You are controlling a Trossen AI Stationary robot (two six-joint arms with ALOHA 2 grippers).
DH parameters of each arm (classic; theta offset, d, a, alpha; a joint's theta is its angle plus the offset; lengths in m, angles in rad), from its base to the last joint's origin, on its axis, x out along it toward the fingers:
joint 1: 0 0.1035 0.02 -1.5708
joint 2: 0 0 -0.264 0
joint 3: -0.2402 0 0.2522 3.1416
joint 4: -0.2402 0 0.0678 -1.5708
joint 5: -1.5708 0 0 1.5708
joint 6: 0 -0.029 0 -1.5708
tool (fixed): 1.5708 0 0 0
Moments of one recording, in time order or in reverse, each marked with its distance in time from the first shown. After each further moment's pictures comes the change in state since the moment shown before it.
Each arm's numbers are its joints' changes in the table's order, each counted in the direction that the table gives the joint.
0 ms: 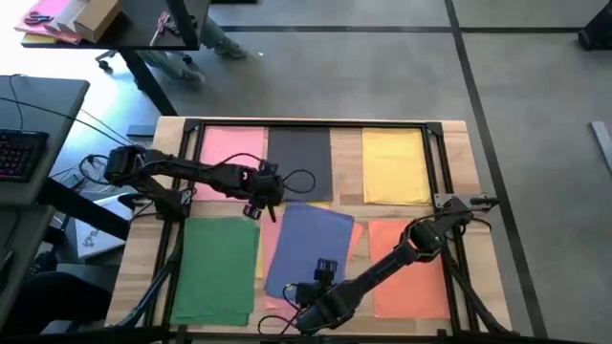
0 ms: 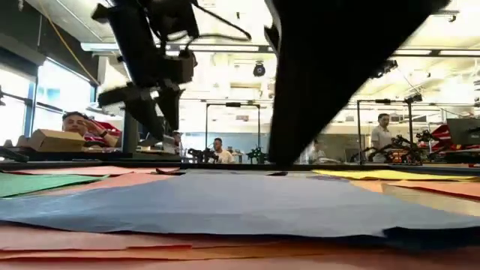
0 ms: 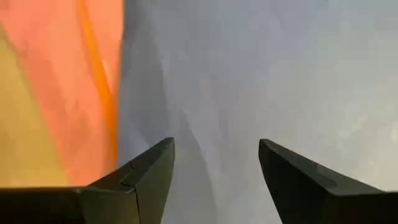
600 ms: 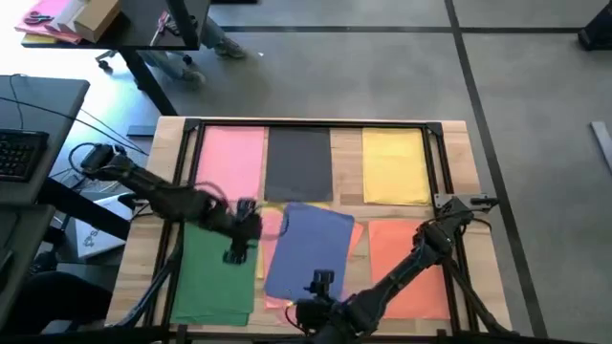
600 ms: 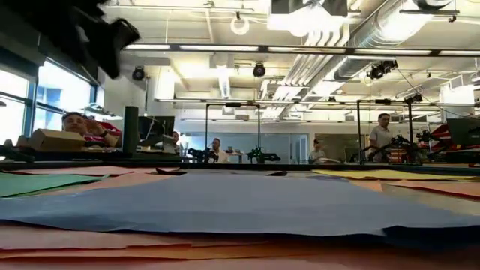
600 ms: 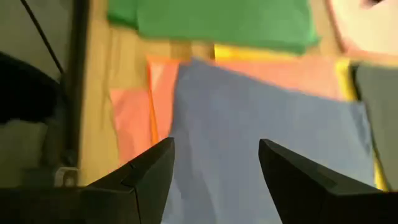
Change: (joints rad) left arm -0.514 -0.181 0.010 -0.007 -0.178 0.708; right arm 0.088 -0.080 -0.093 0.133 -0.232 0.117
